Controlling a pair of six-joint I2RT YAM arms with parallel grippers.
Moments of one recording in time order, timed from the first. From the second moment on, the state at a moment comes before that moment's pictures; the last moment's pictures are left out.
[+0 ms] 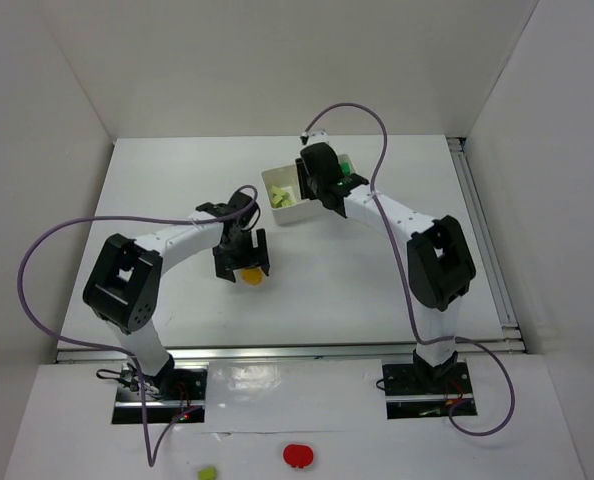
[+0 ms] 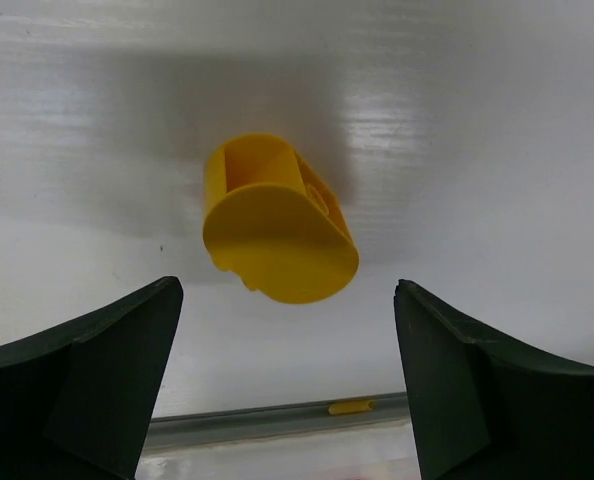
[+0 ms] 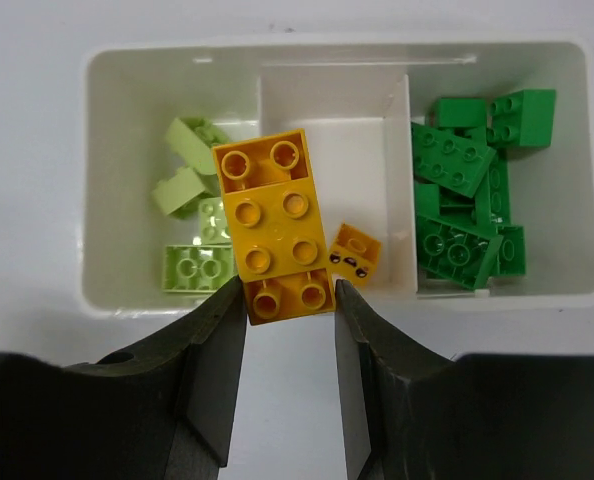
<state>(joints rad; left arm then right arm) -0.47 1.72 1.16 -0.78 0.07 -0.67 0.60 1.88 1.52 -0.23 0.31 0.20</state>
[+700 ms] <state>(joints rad) -0.49 1.79 1.56 -0.82 0.02 -0.58 0.43 1.53 1.26 -0.24 0.52 0.36</state>
